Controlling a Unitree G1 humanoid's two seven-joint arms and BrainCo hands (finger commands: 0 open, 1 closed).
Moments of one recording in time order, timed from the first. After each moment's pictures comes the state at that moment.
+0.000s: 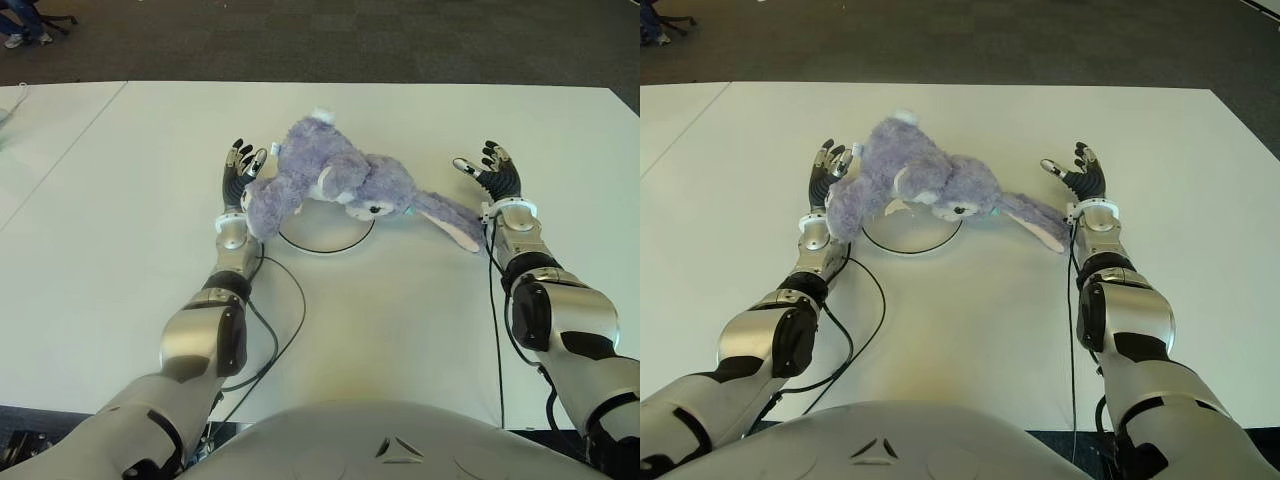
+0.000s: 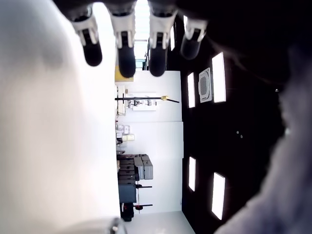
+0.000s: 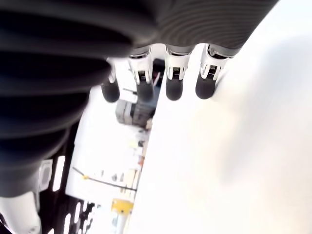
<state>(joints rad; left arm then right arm) -0.59 0.06 0.26 1.22 0.04 -0.60 0.11 -0.75 -0.39 -0.22 1.34 -0.09 -0.39 -0.02</state>
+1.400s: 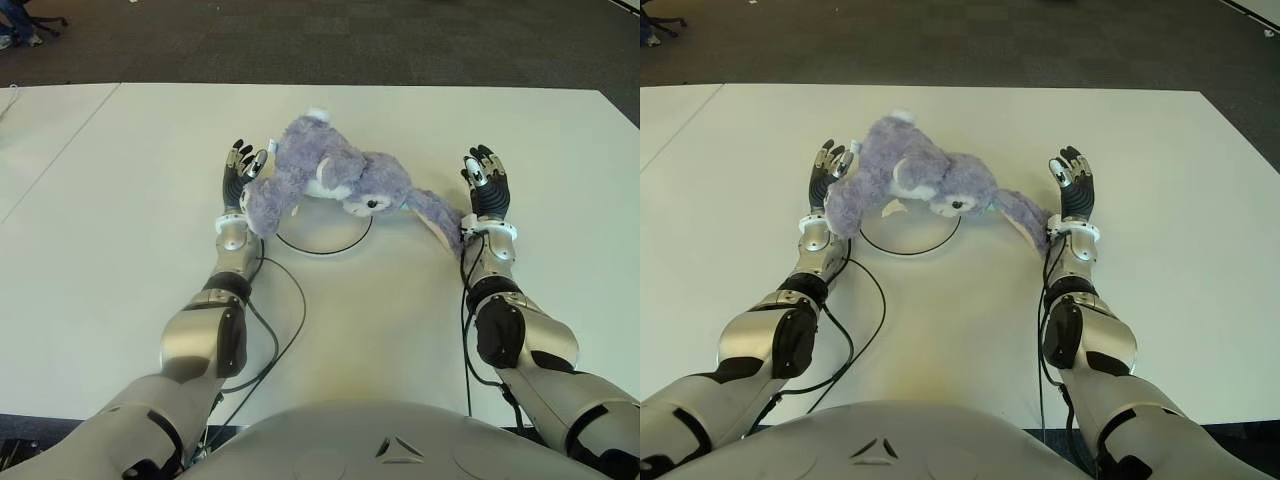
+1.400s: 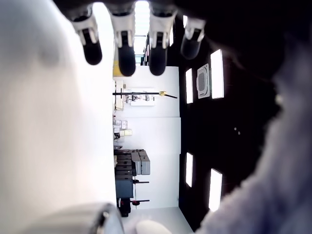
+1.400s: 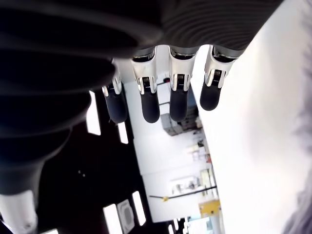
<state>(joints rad) -0.58 0.06 0.26 1.22 0.04 -0.61 0.11 -0.61 -0.19 -0.50 1.23 0.16 -0.63 0.20</state>
